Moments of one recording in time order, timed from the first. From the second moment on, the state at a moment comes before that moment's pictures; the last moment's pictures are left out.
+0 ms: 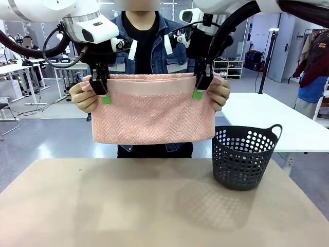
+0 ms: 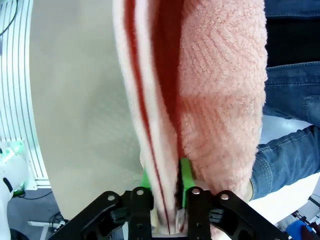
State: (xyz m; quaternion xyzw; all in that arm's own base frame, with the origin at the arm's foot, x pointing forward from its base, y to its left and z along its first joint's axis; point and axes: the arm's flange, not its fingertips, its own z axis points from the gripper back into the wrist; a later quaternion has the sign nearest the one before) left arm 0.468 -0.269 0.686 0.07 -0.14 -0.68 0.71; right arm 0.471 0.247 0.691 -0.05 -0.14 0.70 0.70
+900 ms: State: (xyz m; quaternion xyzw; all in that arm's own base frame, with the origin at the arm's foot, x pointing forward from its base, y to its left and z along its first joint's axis) left arm 0.381 -0.131 0.819 0.00 -0.21 -0.49 0.85; right arm 0.389 0.106 0.817 -0.03 -0.25 0.56 0.79
